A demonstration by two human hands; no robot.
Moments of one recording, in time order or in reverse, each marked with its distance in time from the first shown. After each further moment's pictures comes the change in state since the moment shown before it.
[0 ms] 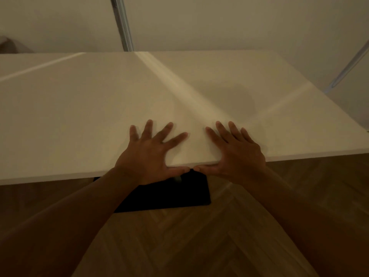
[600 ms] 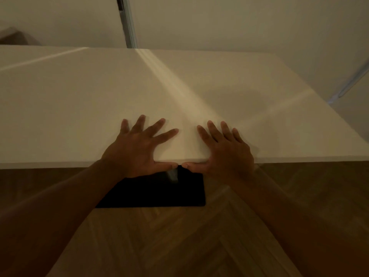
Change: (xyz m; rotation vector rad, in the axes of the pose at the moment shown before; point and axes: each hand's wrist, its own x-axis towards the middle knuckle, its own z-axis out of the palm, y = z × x) left_hand 0.007 0.003 0.000 0.061 0.029 -0.031; right_hand 0.009 0.008 0.003 -0.005 0.044 -0.032
